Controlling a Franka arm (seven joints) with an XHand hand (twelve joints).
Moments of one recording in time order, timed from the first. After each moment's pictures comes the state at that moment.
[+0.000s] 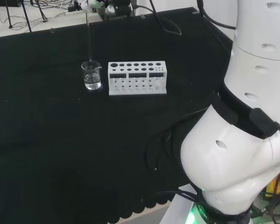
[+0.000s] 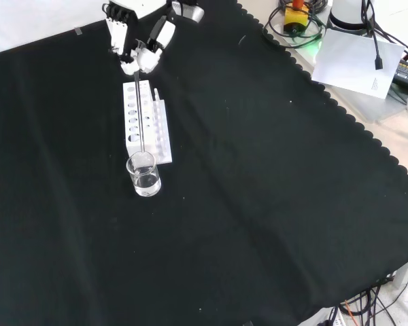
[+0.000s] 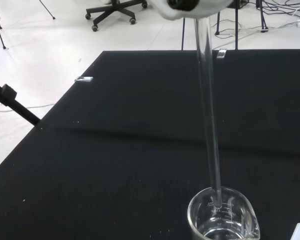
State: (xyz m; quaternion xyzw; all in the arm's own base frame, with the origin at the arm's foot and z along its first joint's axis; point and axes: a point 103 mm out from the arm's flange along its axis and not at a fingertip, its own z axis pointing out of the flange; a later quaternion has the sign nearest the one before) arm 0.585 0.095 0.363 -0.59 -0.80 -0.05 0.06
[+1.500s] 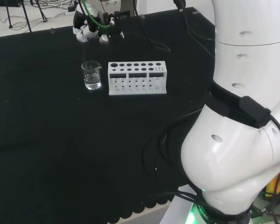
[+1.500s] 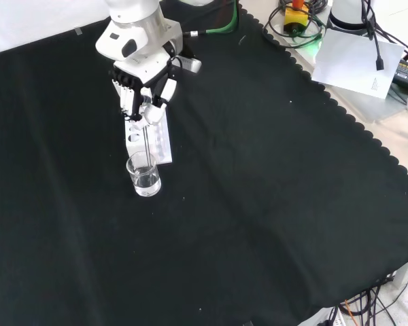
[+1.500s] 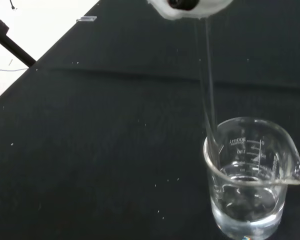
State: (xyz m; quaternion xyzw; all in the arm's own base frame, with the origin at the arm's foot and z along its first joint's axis) arm 0.606 0.119 0.265 -0.57 -0.82 -0.02 0.09
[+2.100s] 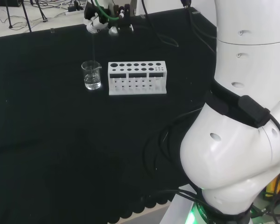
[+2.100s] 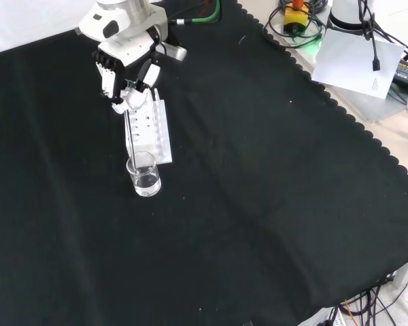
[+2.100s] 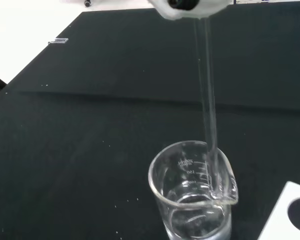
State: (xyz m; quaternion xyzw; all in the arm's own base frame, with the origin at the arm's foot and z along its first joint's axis) arm 0.619 0.077 0.276 -0.59 -0.80 -0.03 0.08
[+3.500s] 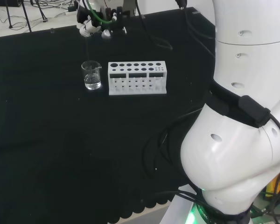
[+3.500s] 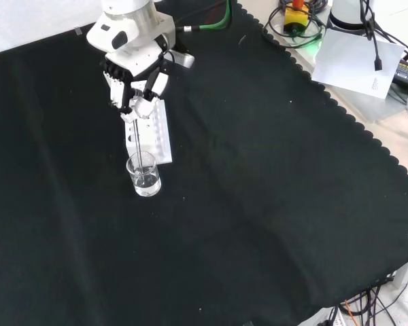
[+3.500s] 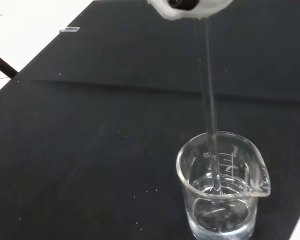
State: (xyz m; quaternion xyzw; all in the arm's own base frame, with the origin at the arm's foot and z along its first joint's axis) arm 0.612 0.102 0.274 -0.59 -0.81 -0.02 0.08
